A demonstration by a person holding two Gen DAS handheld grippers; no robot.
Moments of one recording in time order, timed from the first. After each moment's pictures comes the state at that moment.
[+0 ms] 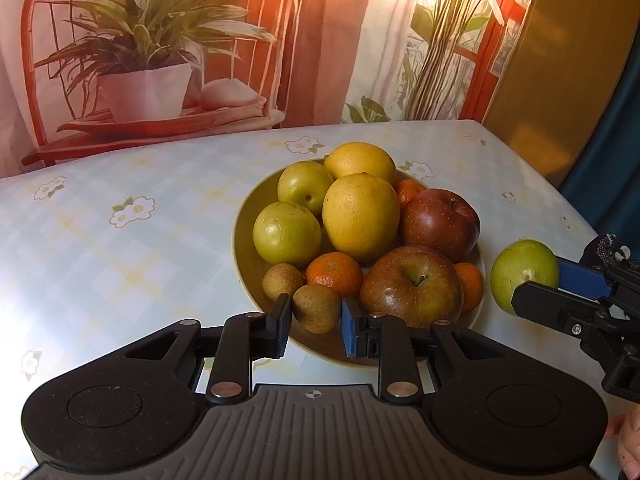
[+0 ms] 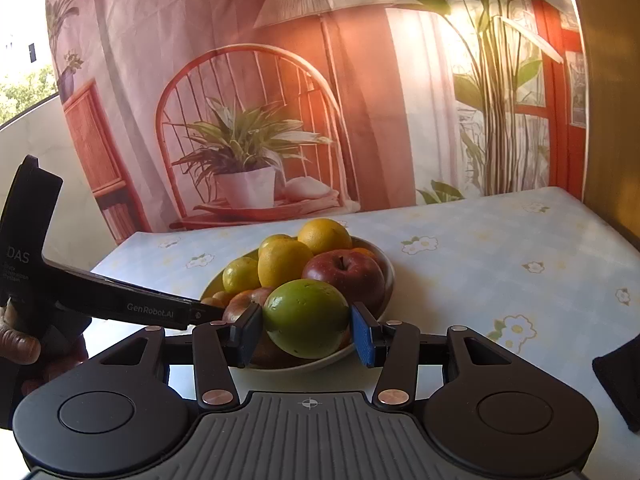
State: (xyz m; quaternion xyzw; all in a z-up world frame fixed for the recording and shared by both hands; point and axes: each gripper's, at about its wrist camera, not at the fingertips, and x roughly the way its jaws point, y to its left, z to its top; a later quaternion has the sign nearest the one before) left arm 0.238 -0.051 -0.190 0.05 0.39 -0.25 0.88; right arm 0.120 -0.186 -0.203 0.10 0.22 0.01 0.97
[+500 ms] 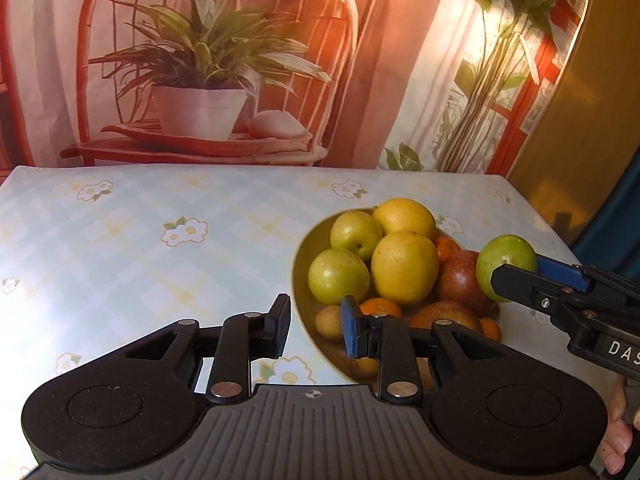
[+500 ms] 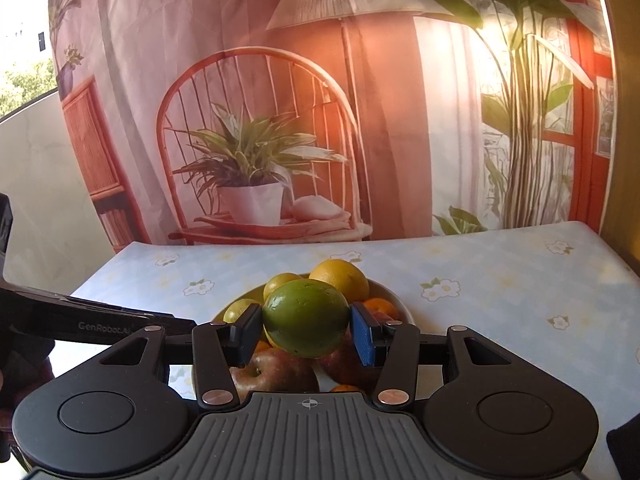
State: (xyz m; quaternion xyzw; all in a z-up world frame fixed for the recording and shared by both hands) left arm 0.242 -0.012 -0.167 -0.02 0.36 -0.21 0.91; right arm 0.175 -0.179 -0.183 0.08 0.22 0.02 0.97
